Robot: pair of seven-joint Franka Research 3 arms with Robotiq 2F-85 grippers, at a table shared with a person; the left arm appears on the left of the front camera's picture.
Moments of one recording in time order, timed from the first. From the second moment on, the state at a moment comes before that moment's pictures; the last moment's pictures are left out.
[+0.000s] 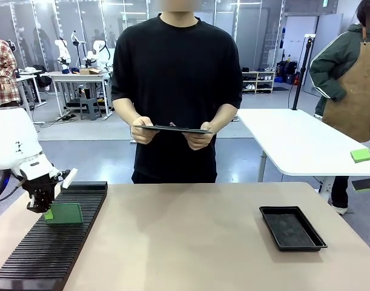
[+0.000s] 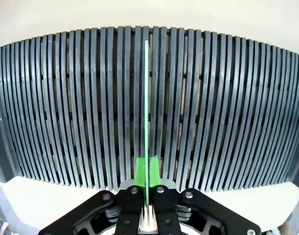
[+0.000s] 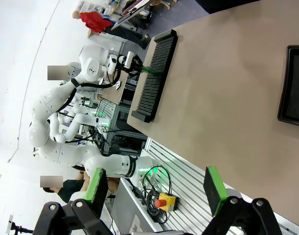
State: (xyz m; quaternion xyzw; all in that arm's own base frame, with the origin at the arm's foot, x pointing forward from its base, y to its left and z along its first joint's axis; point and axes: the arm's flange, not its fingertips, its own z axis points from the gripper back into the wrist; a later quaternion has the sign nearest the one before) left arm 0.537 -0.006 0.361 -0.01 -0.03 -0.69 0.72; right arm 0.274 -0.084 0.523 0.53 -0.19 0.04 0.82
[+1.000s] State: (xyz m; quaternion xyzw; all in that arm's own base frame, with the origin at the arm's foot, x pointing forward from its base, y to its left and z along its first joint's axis) left arm 0.476 0.023 0.498 -0.13 -0.16 -0.55 0.81; right arm 0.274 -0.083 0.523 0.53 -0.19 0.04 0.82
